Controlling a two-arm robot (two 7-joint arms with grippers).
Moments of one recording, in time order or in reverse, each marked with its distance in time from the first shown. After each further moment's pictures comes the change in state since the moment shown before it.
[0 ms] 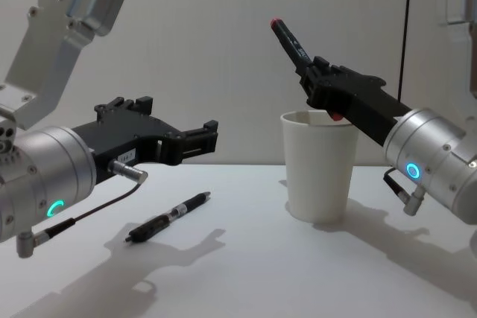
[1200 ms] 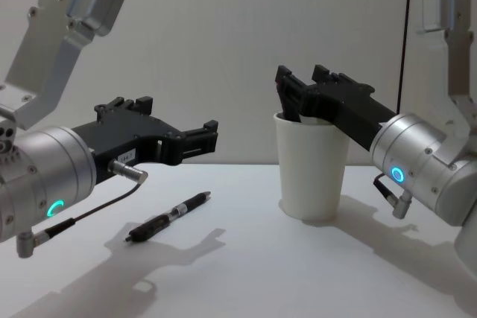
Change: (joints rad) left arm 0.000 0.000 0.000 0.000 0.000 0.000 0.000; right arm 0.033 -0.027 0.002 0.060 -0.051 0.000 -0.034
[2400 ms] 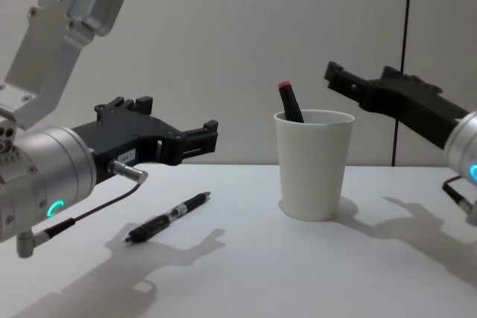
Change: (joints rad) left arm 0.000 0.000 0.000 0.000 0.000 0.000 0.000; right arm -0.163 0.084 0.062 -0.276 0.072 0.163 -0.028
